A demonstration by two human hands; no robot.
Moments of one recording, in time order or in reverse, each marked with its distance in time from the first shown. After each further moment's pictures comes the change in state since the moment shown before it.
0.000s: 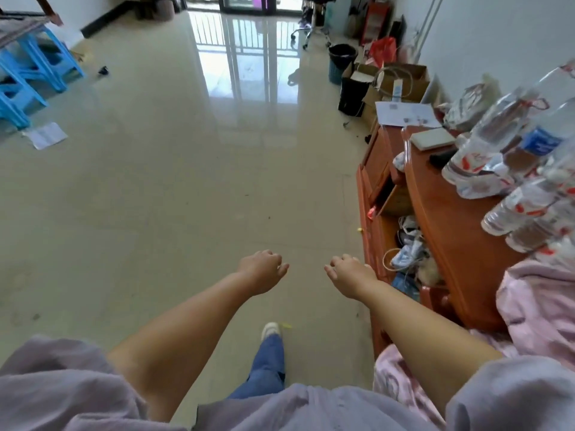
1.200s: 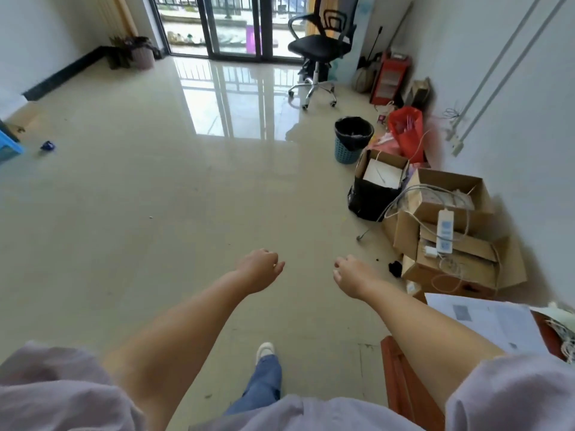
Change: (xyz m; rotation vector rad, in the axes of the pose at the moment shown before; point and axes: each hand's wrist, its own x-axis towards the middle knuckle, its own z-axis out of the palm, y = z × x) left_hand 0.886 -0.123 -0.475 -0.035 0.052 -0.034; right_hand 0.859 0.078 -0.540 0.041 0.032 -0.006
